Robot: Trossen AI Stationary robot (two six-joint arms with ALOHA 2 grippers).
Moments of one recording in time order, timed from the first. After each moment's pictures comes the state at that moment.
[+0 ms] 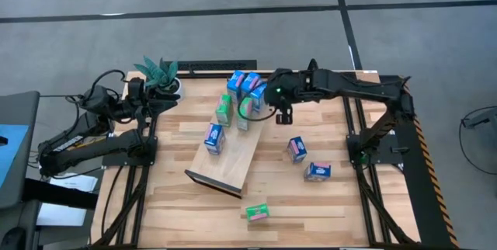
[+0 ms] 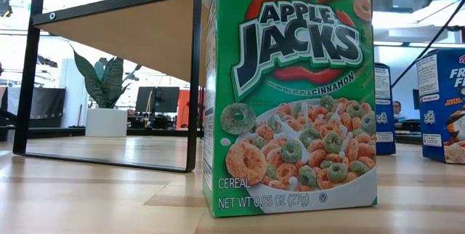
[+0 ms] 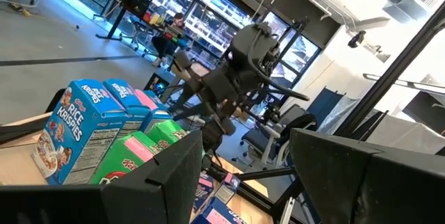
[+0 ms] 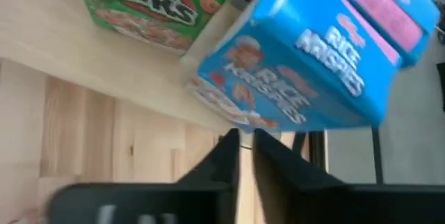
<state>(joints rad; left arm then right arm) 0.46 0.37 0.65 -0.04 0.26 -0.68 -0.17 1.61 1.63 -0.99 0.25 -0.31</state>
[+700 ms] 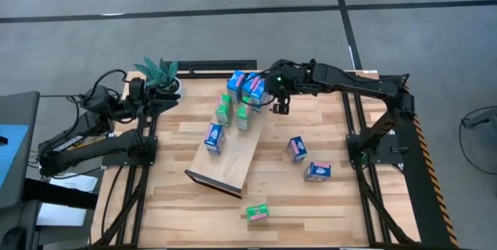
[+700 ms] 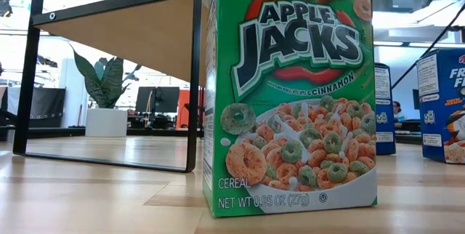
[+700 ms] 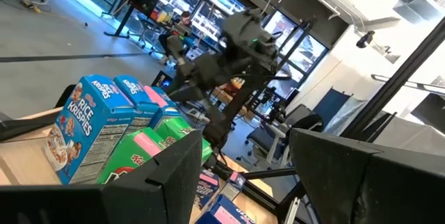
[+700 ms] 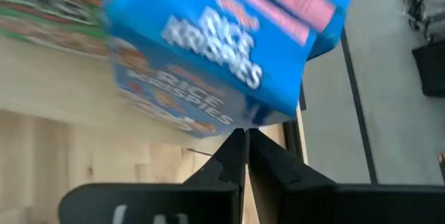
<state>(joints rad) 0.46 0.37 0.65 -0.06 0.24 -0.68 -0.26 1.58 1.58 -0.90 0.26 -0.32</state>
